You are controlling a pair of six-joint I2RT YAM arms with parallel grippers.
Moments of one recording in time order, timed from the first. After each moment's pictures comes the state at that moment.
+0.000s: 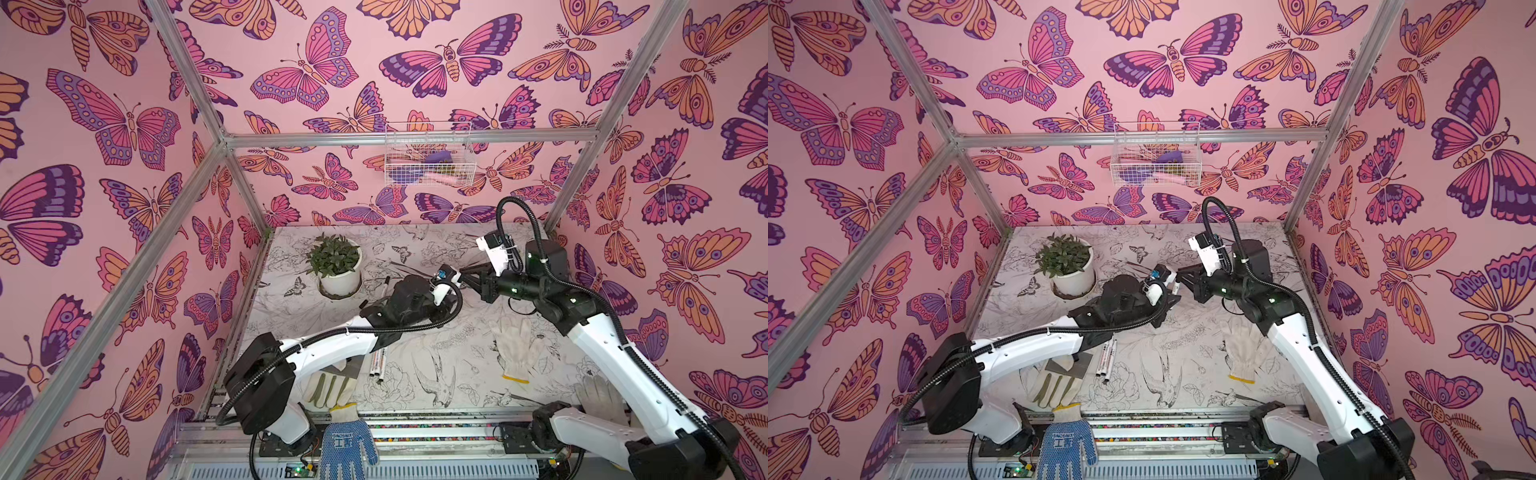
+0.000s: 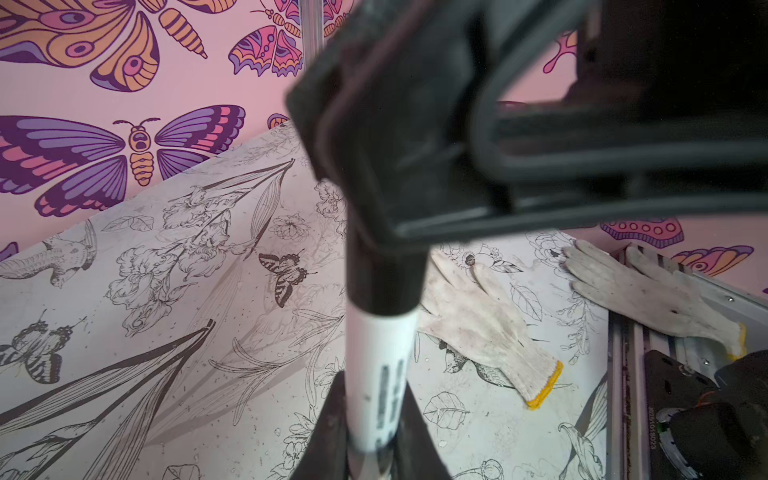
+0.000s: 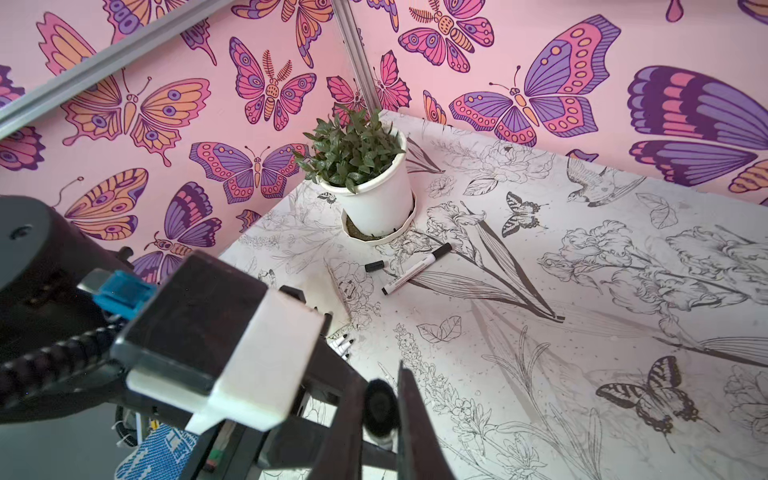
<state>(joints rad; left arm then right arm) -0.91 1.55 1.07 0.17 0.09 -0.06 0.37 1.12 1.11 -0.46 -0.58 0.07</state>
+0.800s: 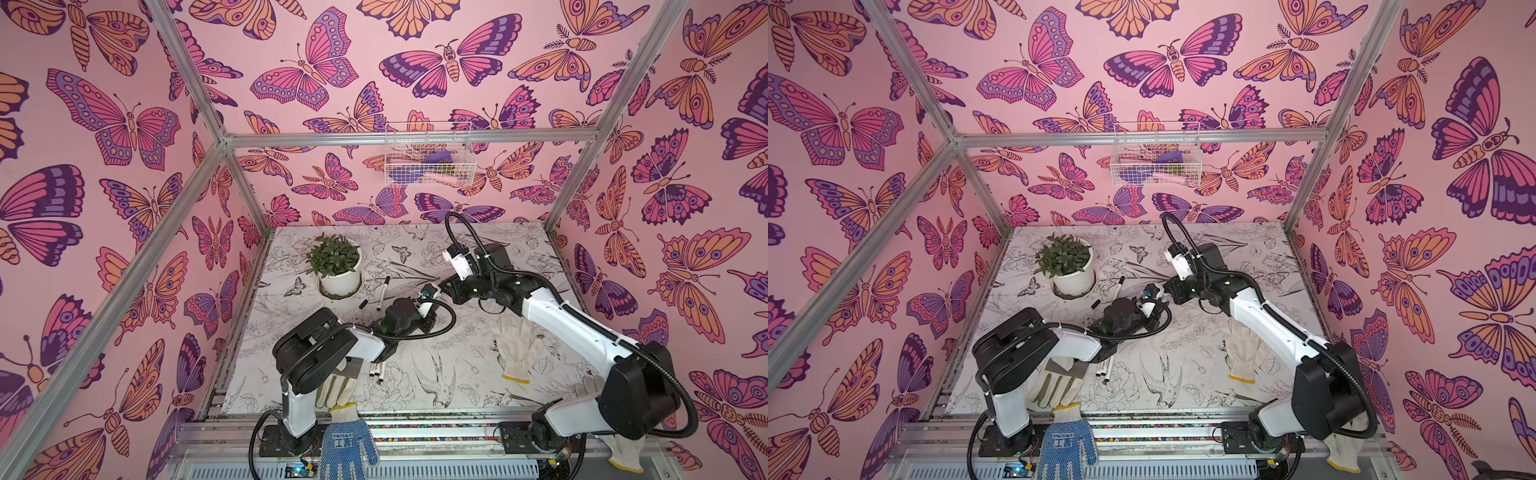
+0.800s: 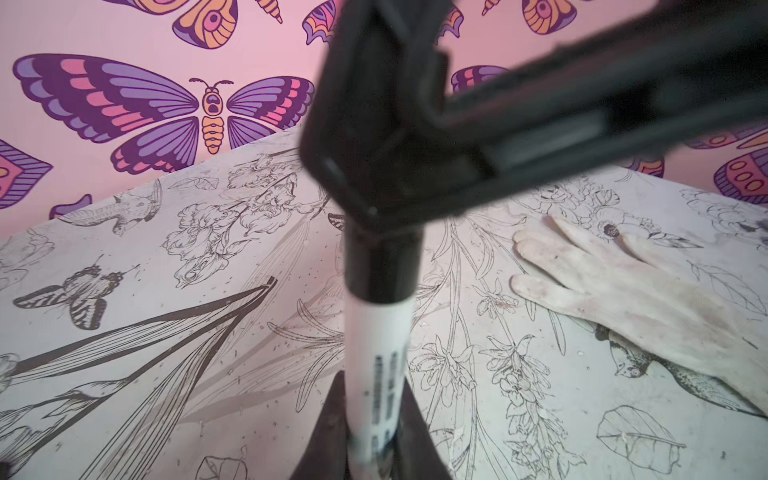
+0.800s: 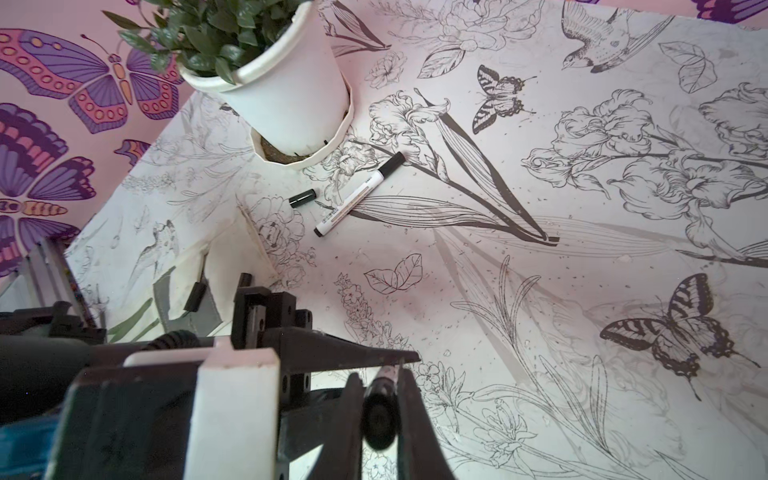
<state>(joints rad) -0.81 1.90 0.78 0.91 0.04 0.00 0.48 1.46 1.13 -0.43 -0.34 0.08</state>
